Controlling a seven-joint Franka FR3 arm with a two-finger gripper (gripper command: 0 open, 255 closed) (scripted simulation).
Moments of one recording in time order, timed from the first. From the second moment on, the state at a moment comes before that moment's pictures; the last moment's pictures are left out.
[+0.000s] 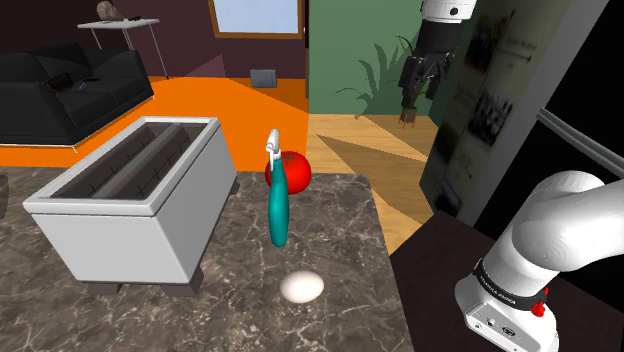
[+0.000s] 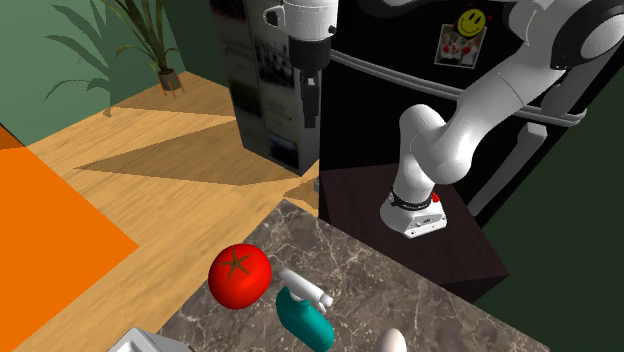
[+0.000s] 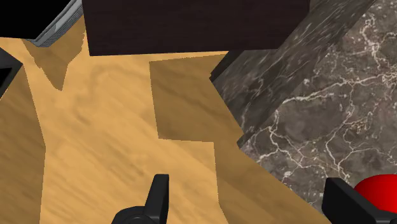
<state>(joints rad) 0.00 -0.74 0.01 -2.28 0.02 1.56 0.08</state>
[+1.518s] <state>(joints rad) 0.04 -0.35 0.45 -1.90 0.24 1.60 0.79</state>
